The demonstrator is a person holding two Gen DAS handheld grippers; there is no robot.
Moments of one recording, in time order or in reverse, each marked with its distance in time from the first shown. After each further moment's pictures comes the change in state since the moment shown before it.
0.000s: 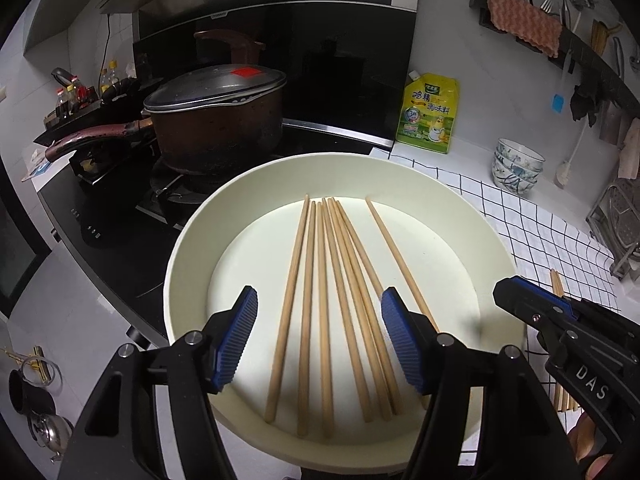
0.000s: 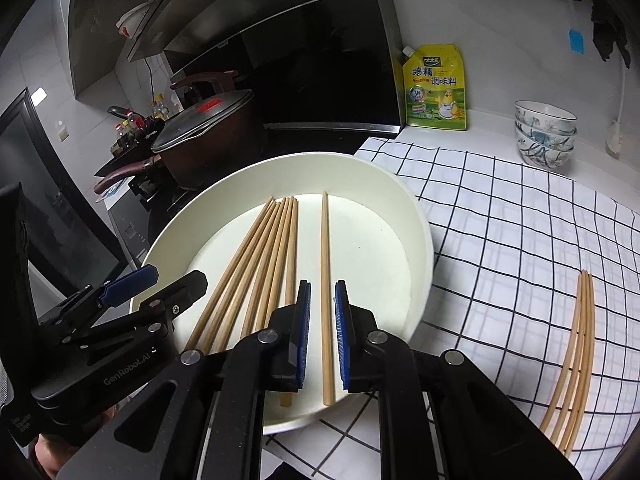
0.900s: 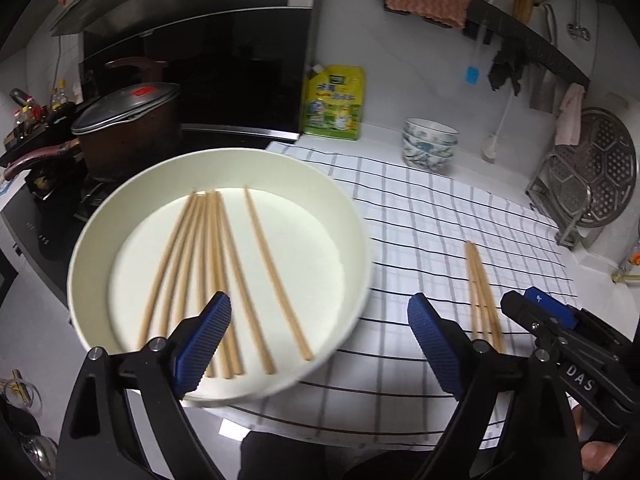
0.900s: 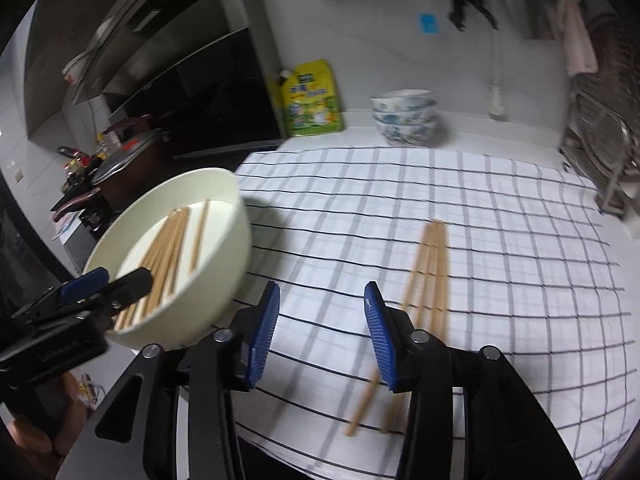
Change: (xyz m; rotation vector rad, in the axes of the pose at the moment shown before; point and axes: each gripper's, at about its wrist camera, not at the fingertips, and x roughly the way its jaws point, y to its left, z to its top) left arm -0.034 -0.107 -0.028 0.088 -0.004 -0.170; right arm -0.094 -0.114 -0.063 0.143 -0.079 -0.206
